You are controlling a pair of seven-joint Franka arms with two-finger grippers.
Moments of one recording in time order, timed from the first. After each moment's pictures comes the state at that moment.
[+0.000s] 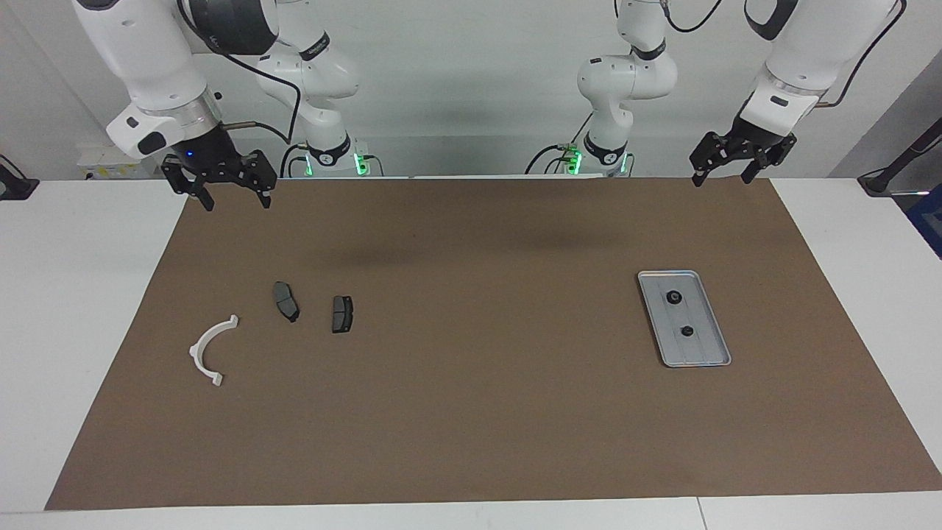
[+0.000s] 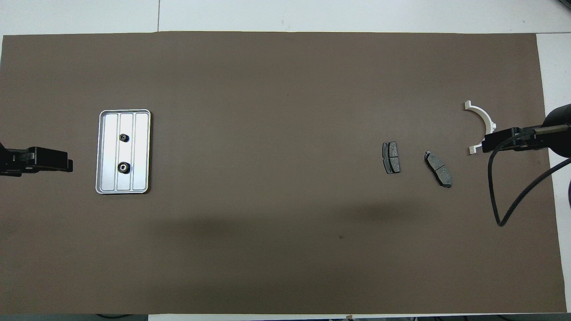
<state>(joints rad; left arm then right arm) -0.05 -0.18 0.01 -1.82 -0.02 1.65 -0.04 -0.02 -0.08 0.02 -1.73 0.01 1.65 -0.03</state>
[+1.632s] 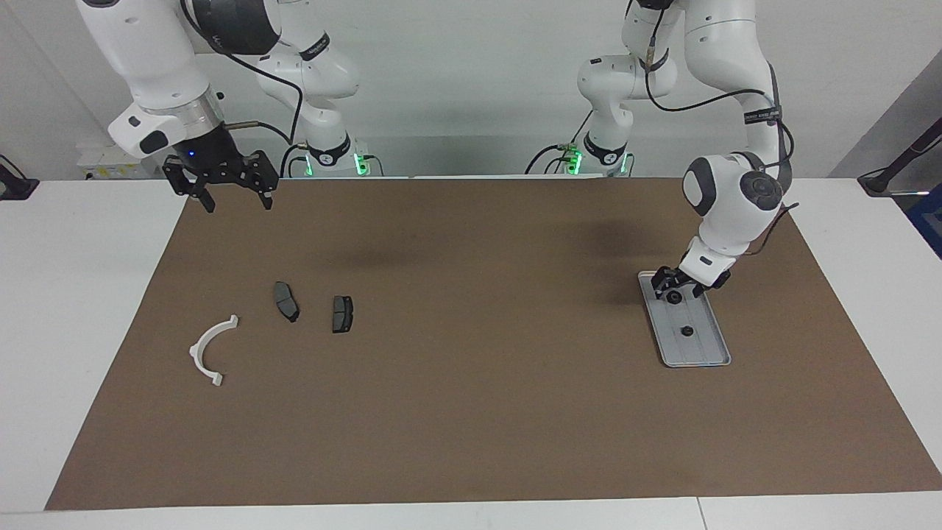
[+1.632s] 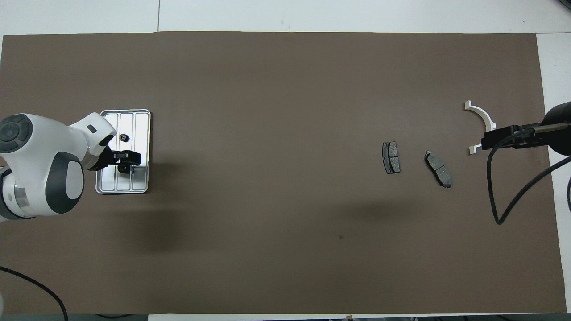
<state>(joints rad) -0.03 0.18 0.02 -2.17 -0.02 2.33 0.05 -0.02 -0.08 0.02 -1.73 0.01 1.67 -0.03</state>
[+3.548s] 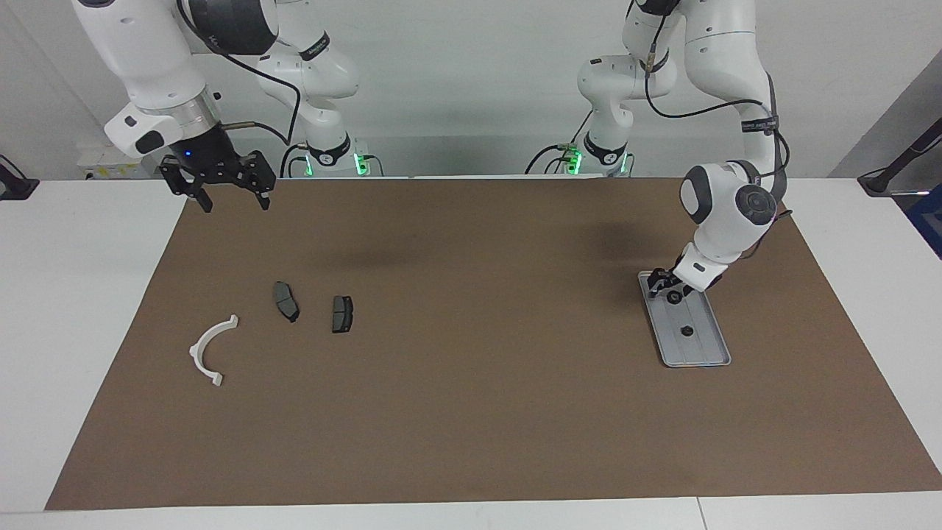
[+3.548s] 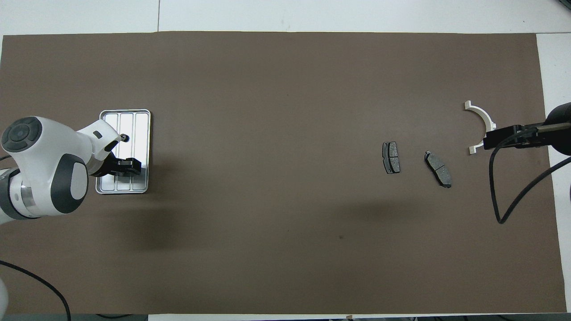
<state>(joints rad) -0.02 0.19 0.01 -2.18 -0.02 2.29 0.06 -0.03 -0.08 0.02 -1.73 0.01 1.67 -0.03</state>
